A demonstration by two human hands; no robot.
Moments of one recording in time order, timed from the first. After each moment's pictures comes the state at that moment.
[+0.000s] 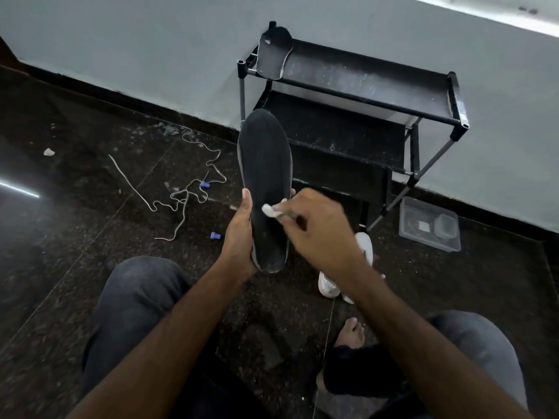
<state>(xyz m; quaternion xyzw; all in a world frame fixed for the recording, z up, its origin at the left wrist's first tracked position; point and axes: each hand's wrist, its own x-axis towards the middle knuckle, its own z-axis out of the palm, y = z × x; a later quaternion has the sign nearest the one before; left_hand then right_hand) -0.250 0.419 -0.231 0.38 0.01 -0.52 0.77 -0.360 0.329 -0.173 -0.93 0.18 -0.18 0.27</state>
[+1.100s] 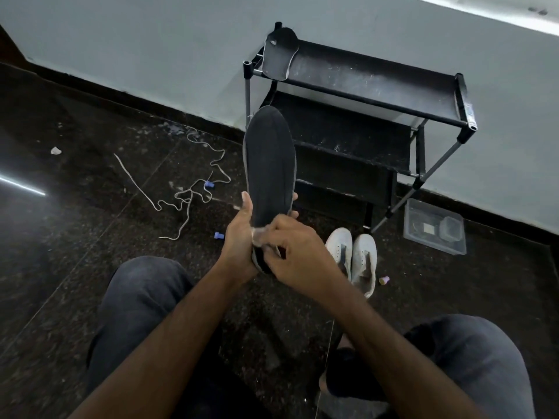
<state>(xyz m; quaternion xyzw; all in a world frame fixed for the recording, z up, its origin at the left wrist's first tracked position) -0.244 0.424 -0.238 0.41 -0.05 -0.51 0.76 -0.356 0.357 -0.187 -0.93 0.12 -0.10 0.32</state>
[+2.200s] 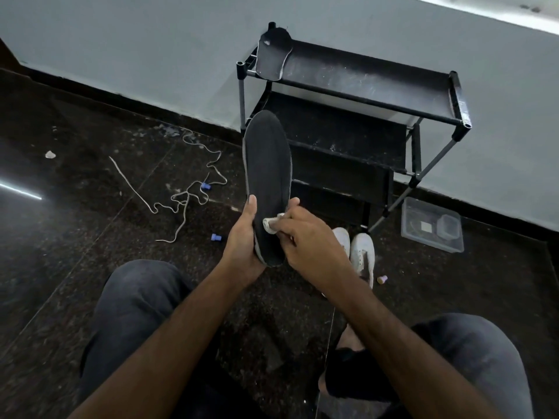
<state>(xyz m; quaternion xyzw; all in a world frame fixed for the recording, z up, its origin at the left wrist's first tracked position) -0.252 0.417 -0.236 0.36 0.02 -0.55 0.75 -0.356 0.332 -0.205 -0.94 0.17 -0.14 0.26</state>
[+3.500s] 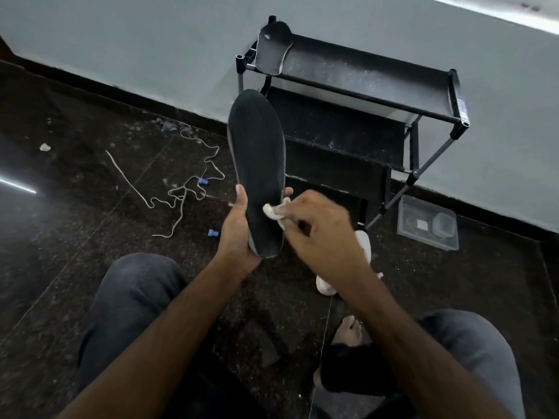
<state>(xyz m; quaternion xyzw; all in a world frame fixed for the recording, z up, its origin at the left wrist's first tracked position) -0.250 0.413 -0.229 0.33 0.02 -0.54 0.77 -0.371 0.336 -0.170 -0.92 0.16 -0.22 0.30</state>
